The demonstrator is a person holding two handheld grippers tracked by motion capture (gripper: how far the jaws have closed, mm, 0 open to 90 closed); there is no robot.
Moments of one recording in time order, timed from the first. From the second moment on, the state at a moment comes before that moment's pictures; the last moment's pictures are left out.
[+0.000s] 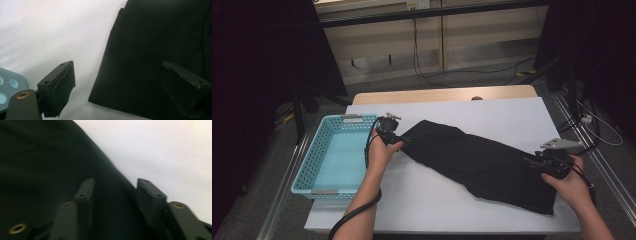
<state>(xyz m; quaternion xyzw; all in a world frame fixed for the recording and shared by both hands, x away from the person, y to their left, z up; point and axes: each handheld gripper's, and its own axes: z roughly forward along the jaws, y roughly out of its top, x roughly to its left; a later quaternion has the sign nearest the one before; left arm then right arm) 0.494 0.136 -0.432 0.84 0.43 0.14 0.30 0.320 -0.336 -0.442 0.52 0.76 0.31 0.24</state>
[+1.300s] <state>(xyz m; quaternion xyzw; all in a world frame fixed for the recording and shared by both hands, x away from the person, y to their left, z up) 0.476 0.119 -0.440 0.83 0.48 0.10 0.27 0.317 -0.300 -0.433 0.49 0.76 0.38 0.21</state>
